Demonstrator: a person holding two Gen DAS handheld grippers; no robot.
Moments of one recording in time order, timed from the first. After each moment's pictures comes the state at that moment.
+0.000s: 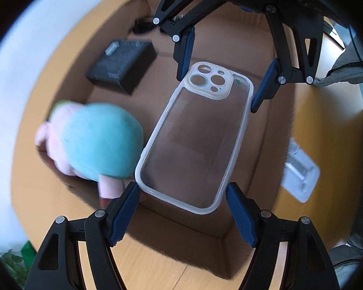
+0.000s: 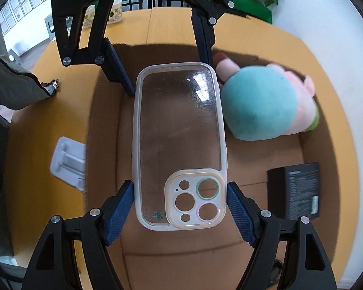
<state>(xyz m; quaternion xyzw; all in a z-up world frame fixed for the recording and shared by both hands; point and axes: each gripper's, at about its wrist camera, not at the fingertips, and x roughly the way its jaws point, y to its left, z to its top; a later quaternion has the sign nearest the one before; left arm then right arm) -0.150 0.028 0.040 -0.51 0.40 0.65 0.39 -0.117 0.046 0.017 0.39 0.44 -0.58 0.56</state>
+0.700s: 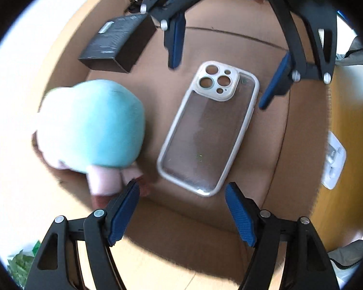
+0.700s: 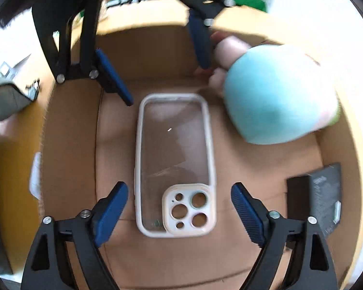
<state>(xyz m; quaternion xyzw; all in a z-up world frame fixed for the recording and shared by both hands) -0.129 0.018 0.020 -0.51 0.45 0.64 0.36 -0.123 0.036 -0.012 0.40 0.42 -0.61 0.54</state>
